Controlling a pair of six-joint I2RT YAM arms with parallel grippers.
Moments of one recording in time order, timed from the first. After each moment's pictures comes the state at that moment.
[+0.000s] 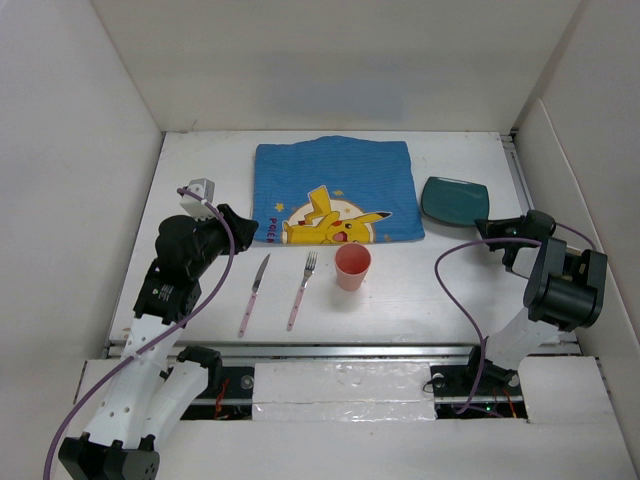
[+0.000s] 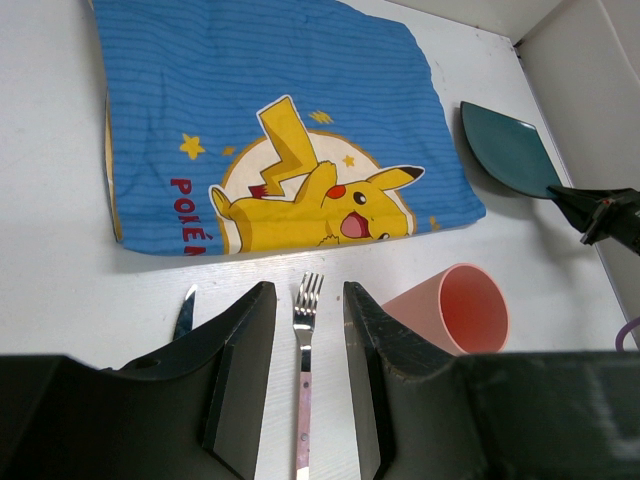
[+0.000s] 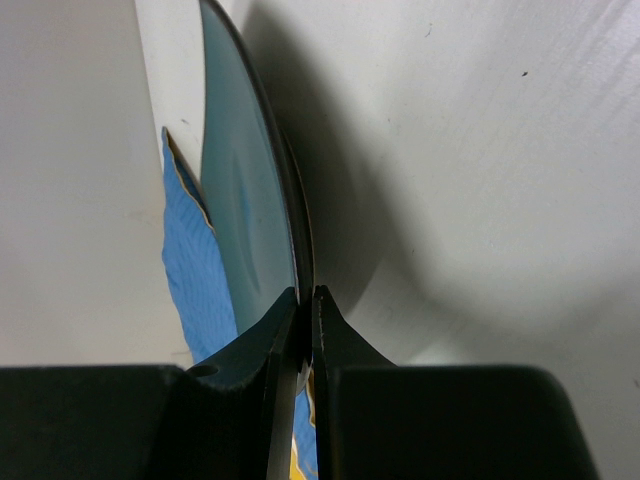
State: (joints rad) left arm -0.23 0.71 0.76 -0.32 0.18 -0.44; right arm -0.43 1.70 0.65 0.50 -0.35 1.17
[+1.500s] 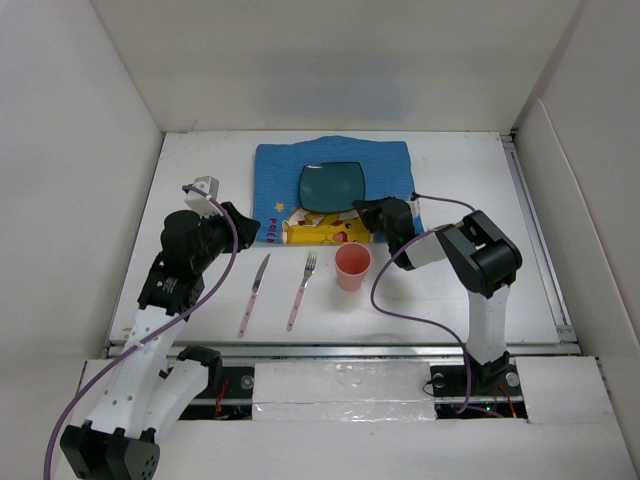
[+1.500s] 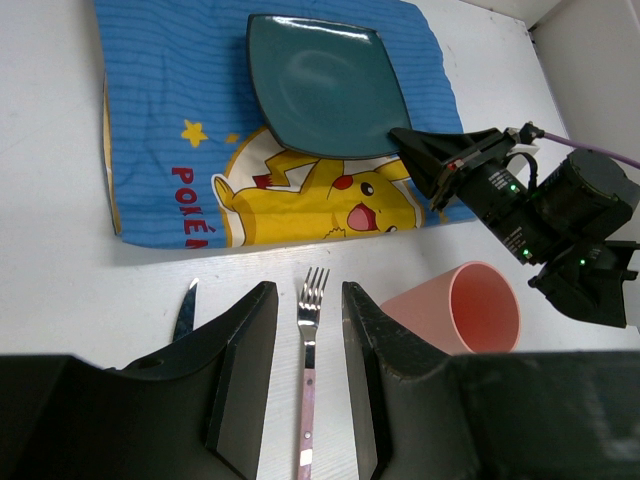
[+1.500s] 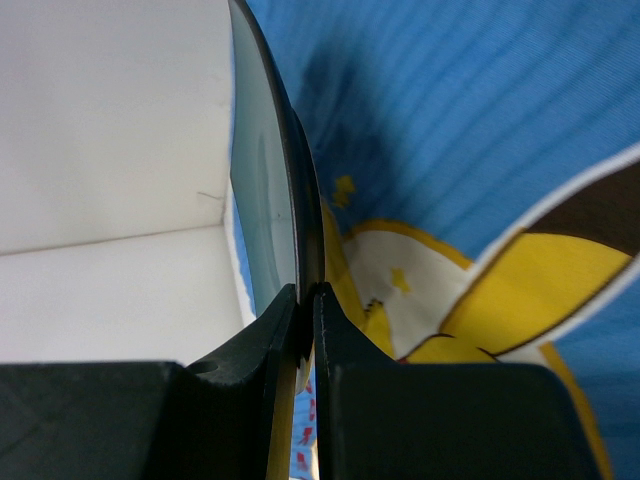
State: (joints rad) left arm -0.22 0.76 0.76 -0.31 0.19 -0.44; right arm 0.48 2.01 0.89 0.87 0.22 1.44
